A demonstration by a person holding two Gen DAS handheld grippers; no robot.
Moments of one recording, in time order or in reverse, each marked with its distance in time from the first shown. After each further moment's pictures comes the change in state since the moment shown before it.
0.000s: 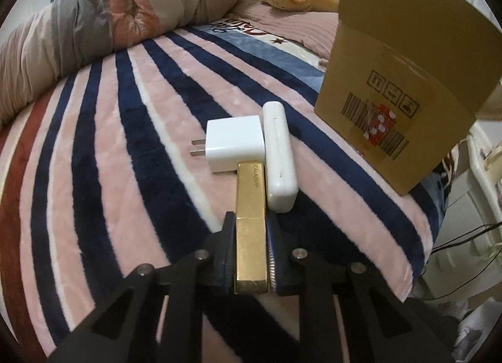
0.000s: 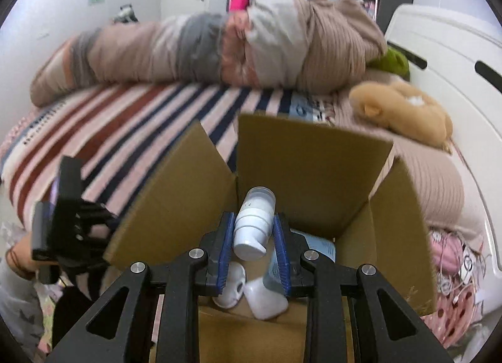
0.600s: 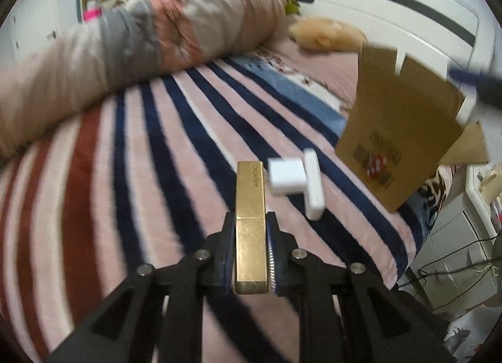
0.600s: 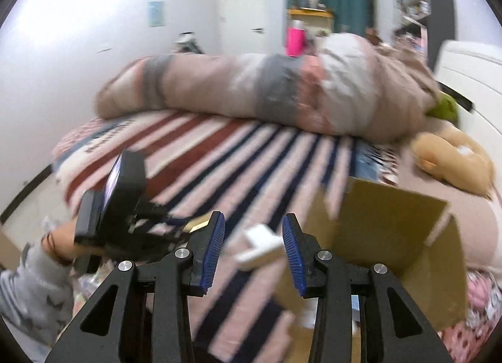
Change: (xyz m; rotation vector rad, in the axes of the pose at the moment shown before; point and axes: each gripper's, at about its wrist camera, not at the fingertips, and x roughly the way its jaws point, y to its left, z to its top) left arm -0.110 0.042 0.014 -0.056 -0.096 0.087; right arm -0.058 0.085 0.011 -0.142 -0.194 0.320
